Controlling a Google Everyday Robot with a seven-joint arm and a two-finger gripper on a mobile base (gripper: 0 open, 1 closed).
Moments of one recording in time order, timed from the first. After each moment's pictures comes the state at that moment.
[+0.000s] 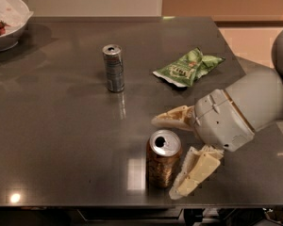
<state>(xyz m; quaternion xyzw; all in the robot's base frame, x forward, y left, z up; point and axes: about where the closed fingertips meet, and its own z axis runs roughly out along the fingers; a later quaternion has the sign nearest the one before) 0.340 -0.047 0.887 -0.70 0.59 0.30 0.27</state>
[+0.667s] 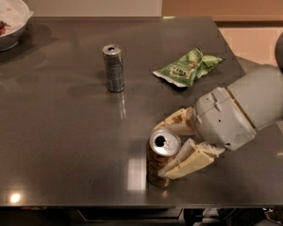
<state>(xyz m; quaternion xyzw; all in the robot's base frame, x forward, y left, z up) 0.339 -0.046 0.894 -0.70 0.58 0.30 0.28</state>
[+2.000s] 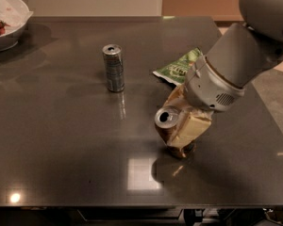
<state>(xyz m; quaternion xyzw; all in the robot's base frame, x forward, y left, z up) 0.401 -0.069 0.897 -0.72 0.65 0.17 0.18</state>
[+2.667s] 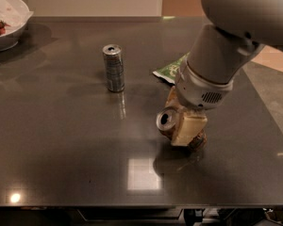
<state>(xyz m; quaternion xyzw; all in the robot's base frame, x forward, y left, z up) 0.411 -0.077 0.884 -0.74 0.66 0.08 0.10</state>
